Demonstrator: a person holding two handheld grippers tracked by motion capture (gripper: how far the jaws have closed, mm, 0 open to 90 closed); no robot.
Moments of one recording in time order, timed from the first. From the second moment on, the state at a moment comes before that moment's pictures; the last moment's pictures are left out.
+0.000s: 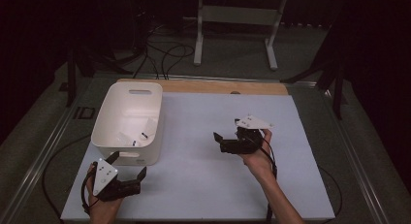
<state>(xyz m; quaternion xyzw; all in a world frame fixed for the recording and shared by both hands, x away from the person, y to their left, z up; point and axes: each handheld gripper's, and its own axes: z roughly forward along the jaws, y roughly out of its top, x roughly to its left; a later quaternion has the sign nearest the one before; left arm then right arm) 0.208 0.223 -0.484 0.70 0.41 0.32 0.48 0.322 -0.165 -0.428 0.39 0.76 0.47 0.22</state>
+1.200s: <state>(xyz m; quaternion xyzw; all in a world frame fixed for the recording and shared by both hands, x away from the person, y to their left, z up) 0.208 0.230 -0.479 0.69 0.42 0.33 0.49 0.279 -0.223 -0.465 0.43 0.71 0.50 0.25</state>
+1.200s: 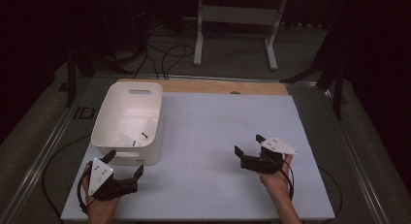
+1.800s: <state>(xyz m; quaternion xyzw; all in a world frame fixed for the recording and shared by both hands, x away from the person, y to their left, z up) 0.208 0.231 -0.480 0.69 0.42 0.33 0.49 0.253 -0.244 -0.475 0.42 0.70 0.51 0.28</state>
